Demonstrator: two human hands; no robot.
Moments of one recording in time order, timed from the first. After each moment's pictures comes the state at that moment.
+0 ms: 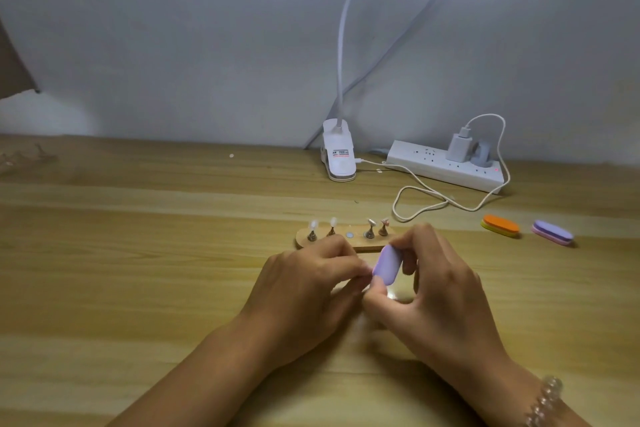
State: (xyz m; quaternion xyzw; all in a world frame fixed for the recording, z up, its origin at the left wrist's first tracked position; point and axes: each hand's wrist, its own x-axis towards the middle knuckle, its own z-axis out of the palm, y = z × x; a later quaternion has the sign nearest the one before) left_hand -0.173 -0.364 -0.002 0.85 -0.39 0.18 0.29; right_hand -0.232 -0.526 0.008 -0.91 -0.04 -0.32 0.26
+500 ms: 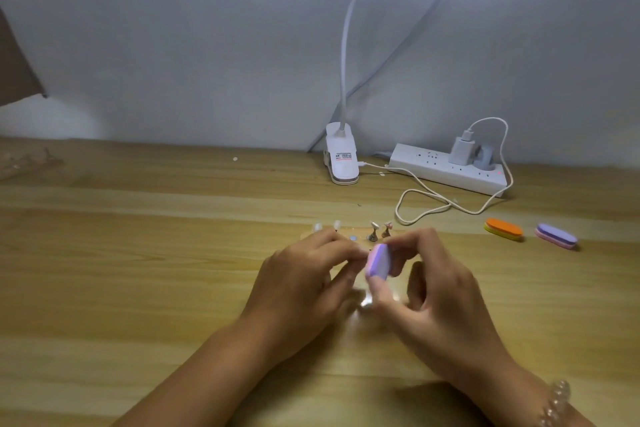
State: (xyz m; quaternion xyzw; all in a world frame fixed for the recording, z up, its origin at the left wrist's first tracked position) left_hand -0.168 -0.361 -0.005 0.84 -0.36 0.16 0.37; right_hand -0.231 -0.529 0.007 -0.89 -0.08 -0.29 0.34
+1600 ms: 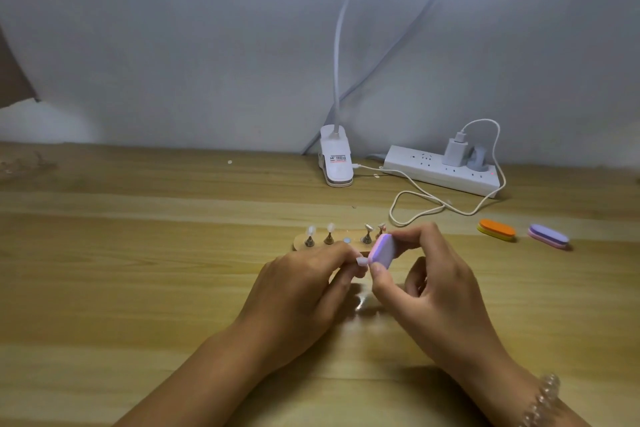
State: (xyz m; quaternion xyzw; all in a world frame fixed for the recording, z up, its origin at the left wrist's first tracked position) left_hand -0.172 -0.365 -0.003 0.85 -0.36 0.17 0.33; right_hand -0.227 -0.532 0.007 -0.87 -0.03 -0.30 0.38
